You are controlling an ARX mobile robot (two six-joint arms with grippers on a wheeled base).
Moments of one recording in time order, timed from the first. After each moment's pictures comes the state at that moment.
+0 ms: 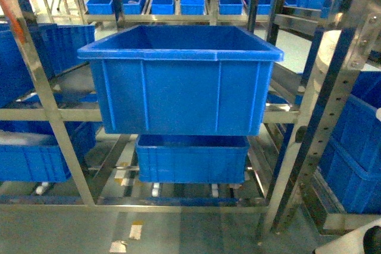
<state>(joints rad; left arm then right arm) 0.08 1.17 0.70 0.21 0.14 -0.02 0.06 1.08 0.62 0.30 -0.12 0.11</state>
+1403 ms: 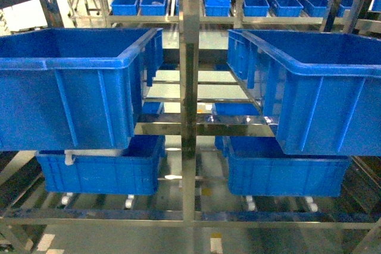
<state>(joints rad) 0.09 1.17 0.70 0.20 0.13 -0.02 0.07 1.08 0.63 0.30 -0.12 0.11</state>
